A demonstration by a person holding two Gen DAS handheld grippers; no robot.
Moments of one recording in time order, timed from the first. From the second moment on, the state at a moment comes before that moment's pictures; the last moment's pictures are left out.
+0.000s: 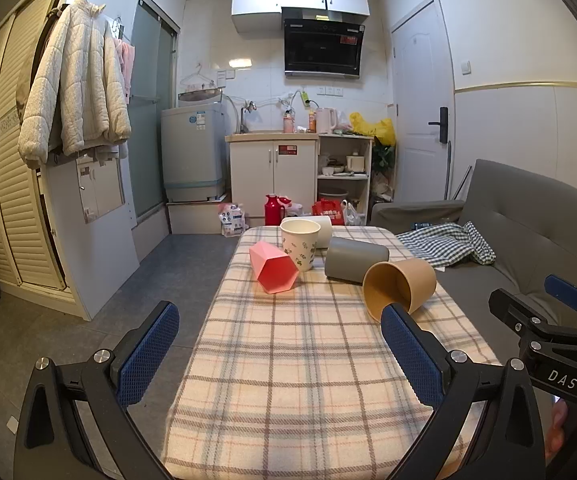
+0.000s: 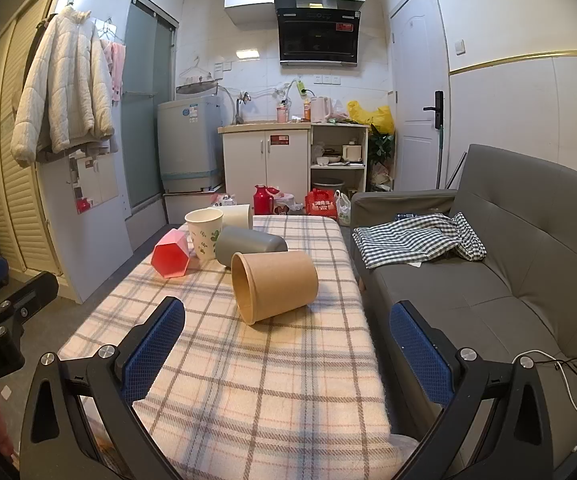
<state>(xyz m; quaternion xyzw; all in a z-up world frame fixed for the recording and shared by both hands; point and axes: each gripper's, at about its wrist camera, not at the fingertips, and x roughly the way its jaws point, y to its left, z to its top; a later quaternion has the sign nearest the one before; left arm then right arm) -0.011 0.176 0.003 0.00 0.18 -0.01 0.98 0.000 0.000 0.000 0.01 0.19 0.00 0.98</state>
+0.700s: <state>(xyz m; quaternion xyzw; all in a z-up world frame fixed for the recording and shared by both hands) -0.009 0.178 0.001 0.00 0.19 -0.01 0.98 -0.001 0.004 -0.006 0.00 0.20 0.00 0.98</state>
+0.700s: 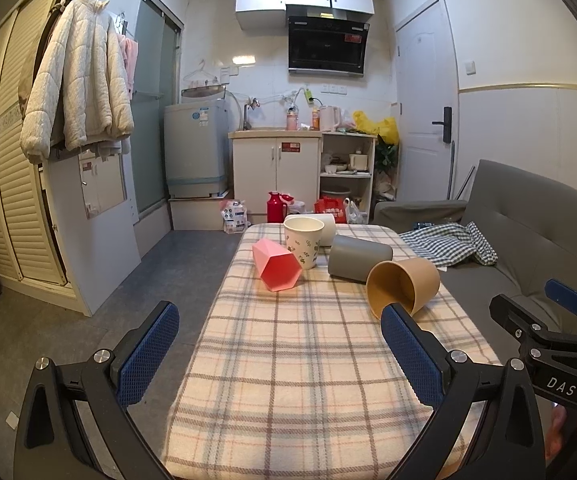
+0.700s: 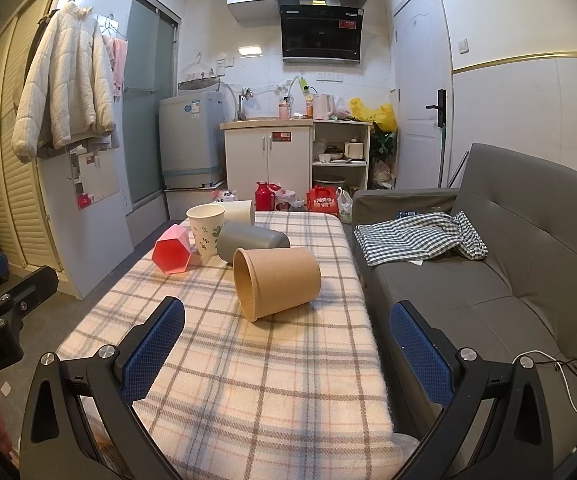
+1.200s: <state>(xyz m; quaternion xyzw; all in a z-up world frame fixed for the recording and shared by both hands) -0.010 0.178 0.001 0.00 0.19 -0.01 0.98 0.004 0.006 -0.012 0.00 0.20 0.00 0.98</state>
